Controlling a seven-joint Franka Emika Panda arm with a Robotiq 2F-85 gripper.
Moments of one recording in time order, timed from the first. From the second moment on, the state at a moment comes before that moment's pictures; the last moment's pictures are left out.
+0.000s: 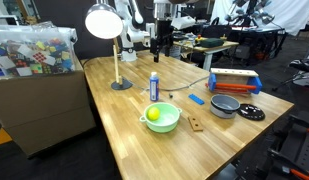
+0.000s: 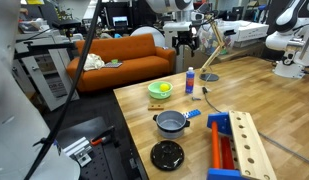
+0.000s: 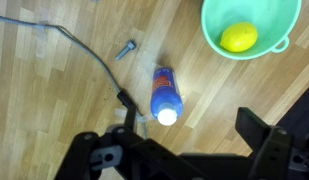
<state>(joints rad) 0.19 0.50 0.14 -1.60 -0.13 2.19 0.06</state>
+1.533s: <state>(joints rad) 0.22 0.78 0.11 -1.29 -0.13 2.10 0.06</state>
